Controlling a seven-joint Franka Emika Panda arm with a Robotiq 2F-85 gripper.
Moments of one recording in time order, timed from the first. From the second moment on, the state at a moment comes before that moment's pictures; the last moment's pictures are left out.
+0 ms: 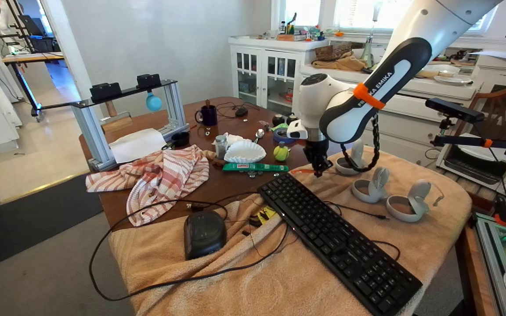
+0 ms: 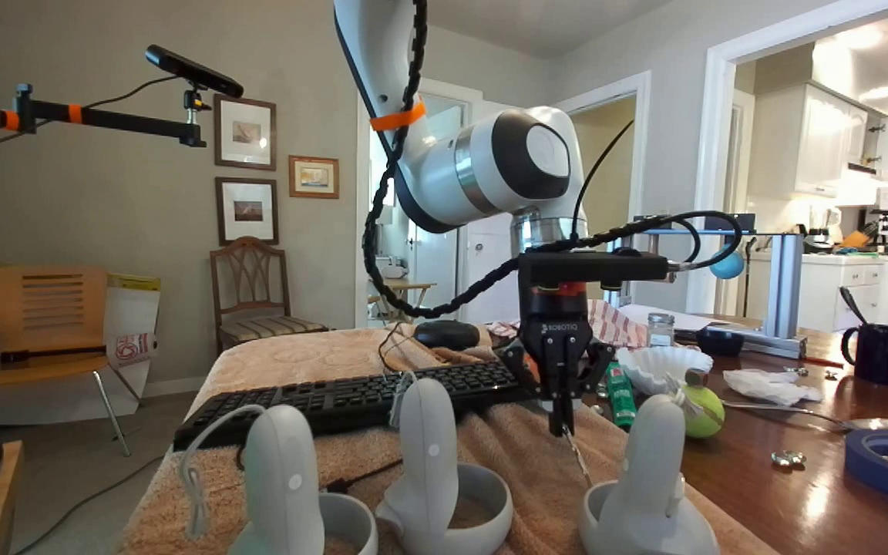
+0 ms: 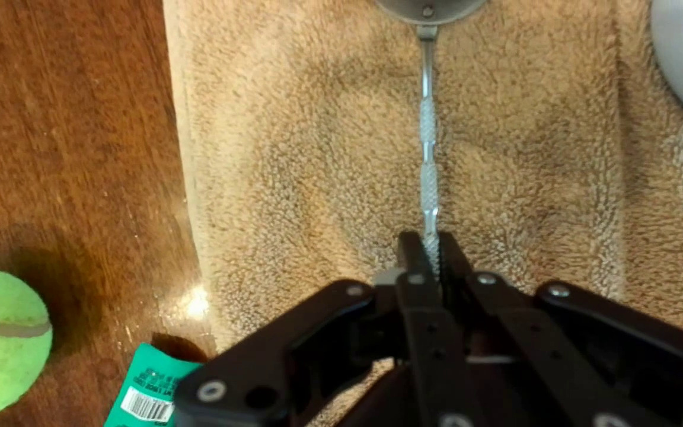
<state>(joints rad) -0.14 0.45 -0.07 -2.10 -0.37 2.48 -0.91</state>
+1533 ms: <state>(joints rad) -0.13 0.40 -0.08 -2.09 -0.41 2.47 -0.91</state>
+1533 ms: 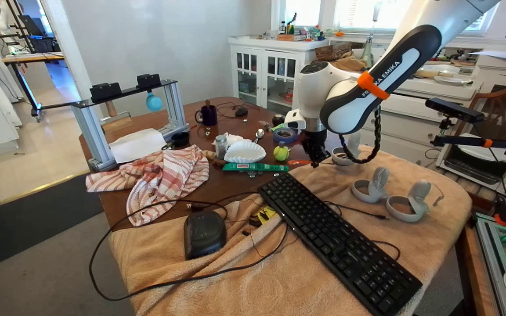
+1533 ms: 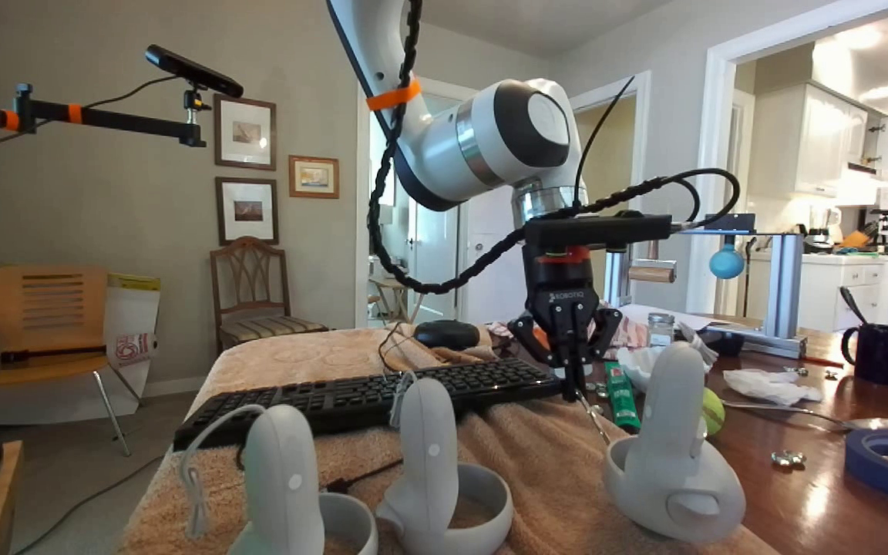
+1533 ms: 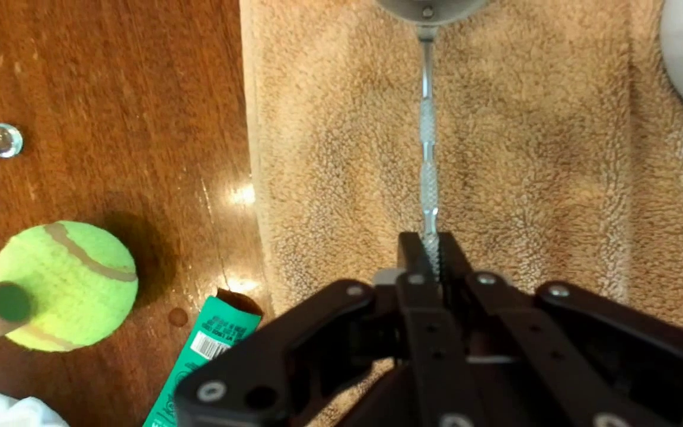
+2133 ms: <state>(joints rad) -0.13 0.35 -0.06 -2.05 -0.38 2.40 -0.96</state>
